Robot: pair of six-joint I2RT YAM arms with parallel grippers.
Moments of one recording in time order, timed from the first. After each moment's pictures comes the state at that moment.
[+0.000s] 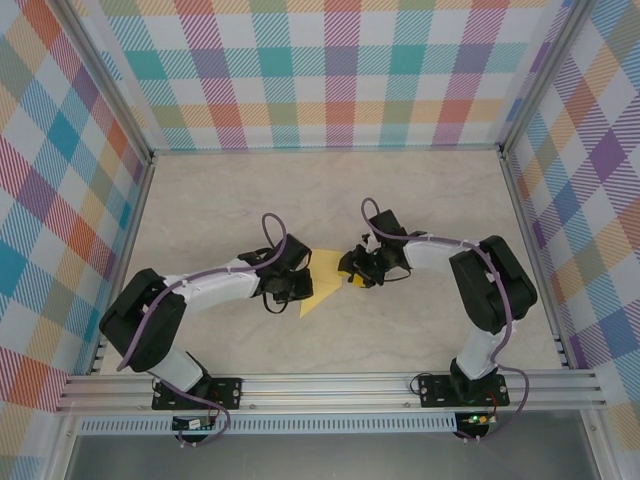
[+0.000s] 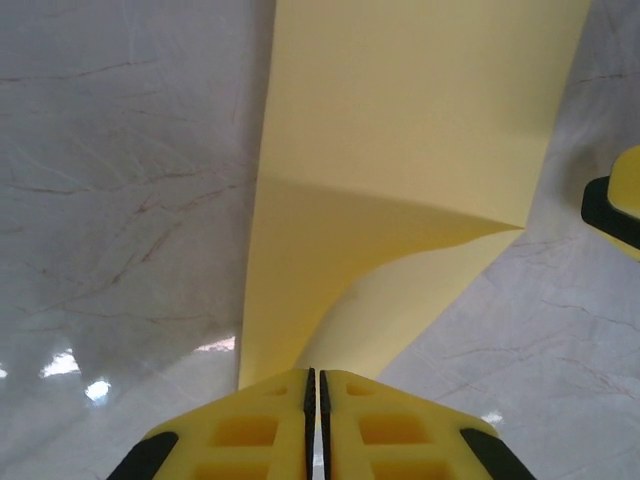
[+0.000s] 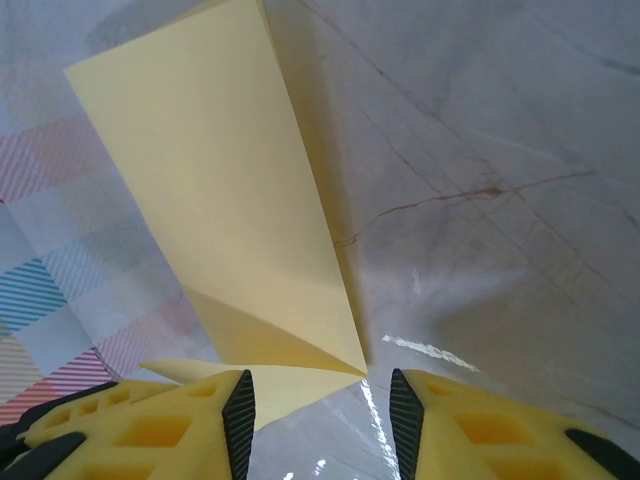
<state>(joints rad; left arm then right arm) -0.72 1.57 0.86 -0.42 0.11 -0.84 0.50 1.78 0.93 -0.26 -0.60 0.92</state>
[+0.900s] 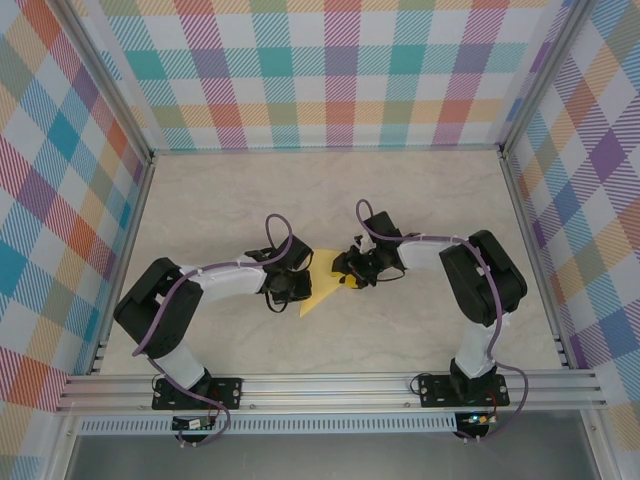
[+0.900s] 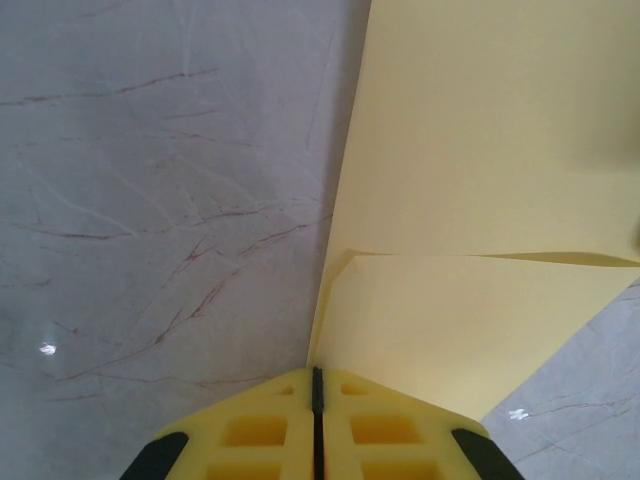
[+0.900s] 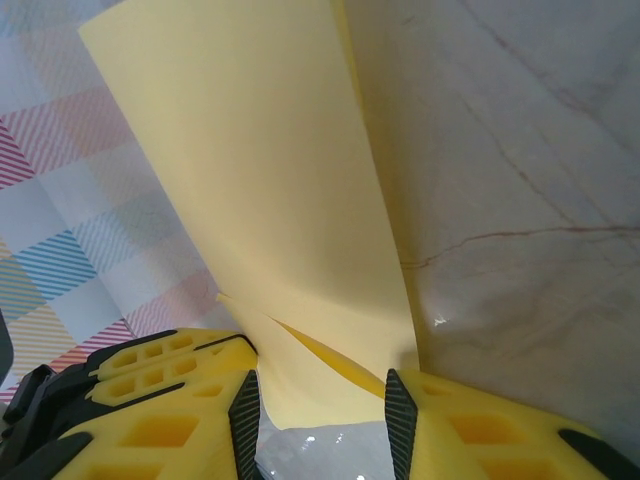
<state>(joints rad) -0.70 1.65 0.87 -0.41 0.09 -0.81 0.52 1.84 0.94 -0.17 -0.69 0.95</state>
